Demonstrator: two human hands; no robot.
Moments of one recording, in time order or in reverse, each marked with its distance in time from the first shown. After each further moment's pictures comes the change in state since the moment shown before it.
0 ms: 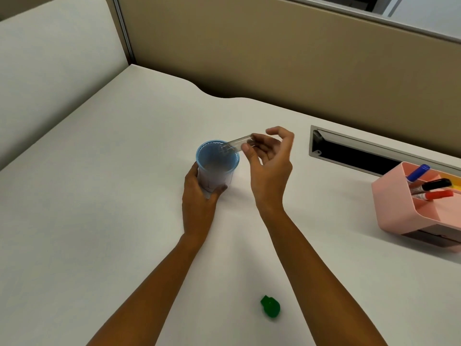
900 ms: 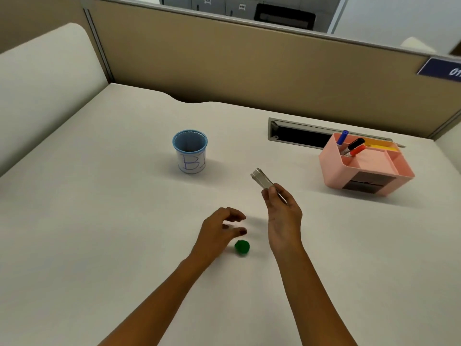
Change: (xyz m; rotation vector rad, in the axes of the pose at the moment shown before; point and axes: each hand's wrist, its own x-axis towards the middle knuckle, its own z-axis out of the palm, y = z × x) left_hand -0.154 0.055 -0.016 0.042 -0.640 -0.008; right_hand -0.131 -0.023 -0.140 0.516 0.305 0.634
